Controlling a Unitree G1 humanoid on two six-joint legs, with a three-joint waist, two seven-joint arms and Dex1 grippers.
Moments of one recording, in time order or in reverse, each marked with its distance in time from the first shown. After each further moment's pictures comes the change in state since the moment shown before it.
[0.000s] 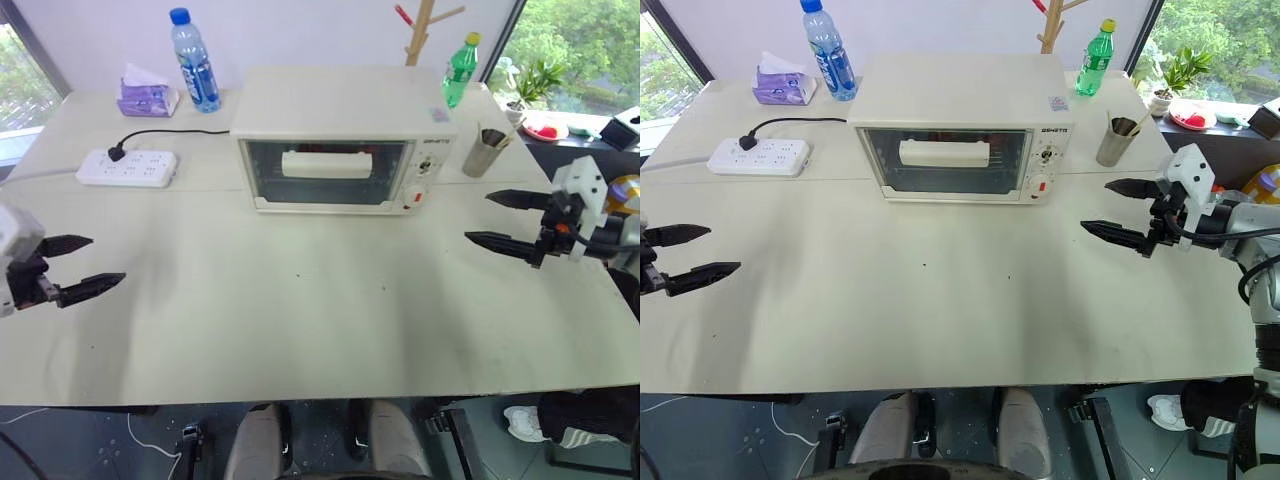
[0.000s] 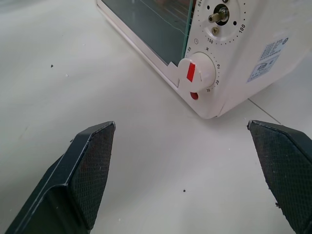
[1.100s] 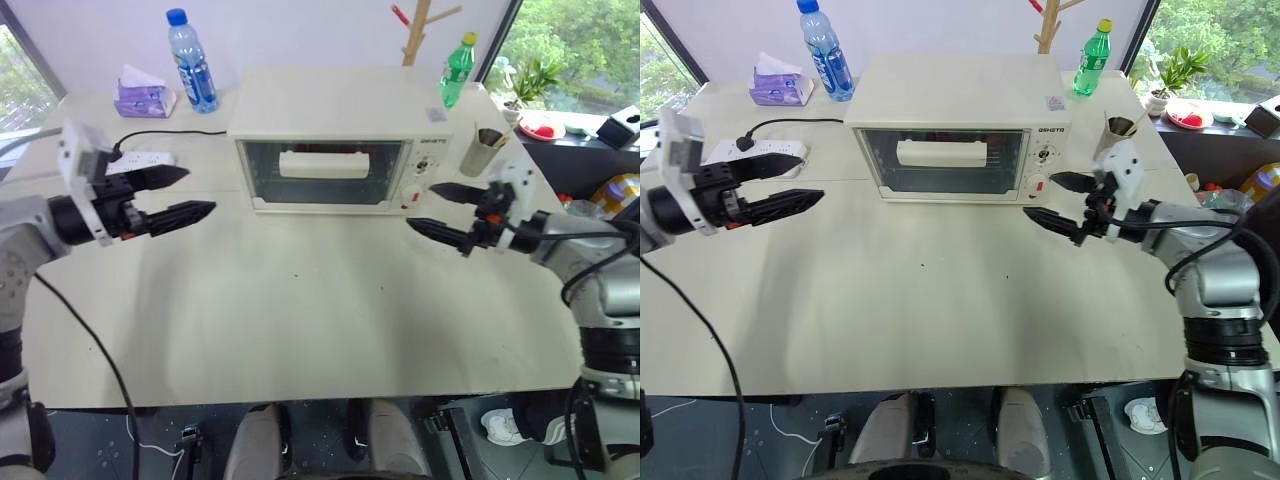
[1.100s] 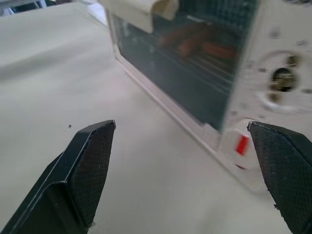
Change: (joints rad) left arm -0.537 -0.182 -0.275 -0.136 -0.280 0.290 0.149; right arm -0.099 0.268 0.118 -0.145 0.032 0.138 -0.250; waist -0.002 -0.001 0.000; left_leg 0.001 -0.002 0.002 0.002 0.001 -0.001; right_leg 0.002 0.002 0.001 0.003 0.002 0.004
